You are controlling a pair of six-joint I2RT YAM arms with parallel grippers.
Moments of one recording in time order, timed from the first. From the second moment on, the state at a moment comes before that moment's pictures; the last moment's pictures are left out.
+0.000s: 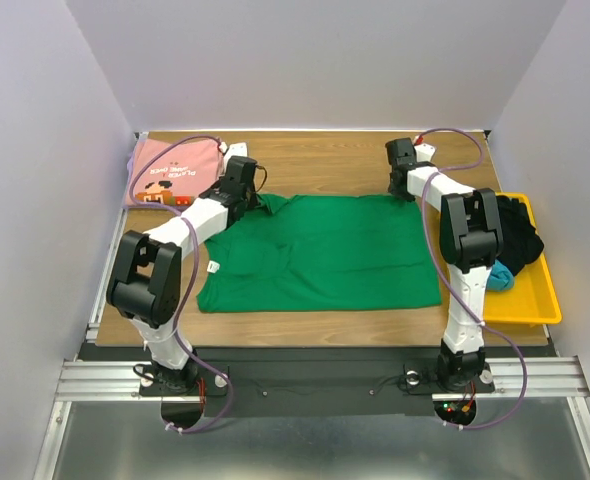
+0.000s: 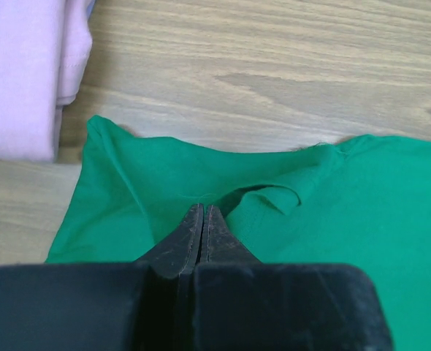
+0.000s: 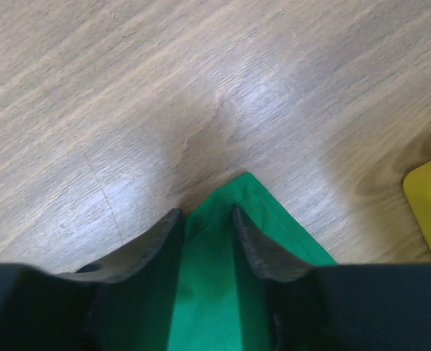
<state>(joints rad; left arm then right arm) -0.39 1.72 1.19 -0.16 -0.32 -0.39 0.17 2.19 1.63 -0.41 0.52 0.58</state>
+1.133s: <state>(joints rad) -0.43 1.13 0.73 -0.25 -0.30 -0.72 0.18 1.73 1.22 -0.45 0.48 0.58</state>
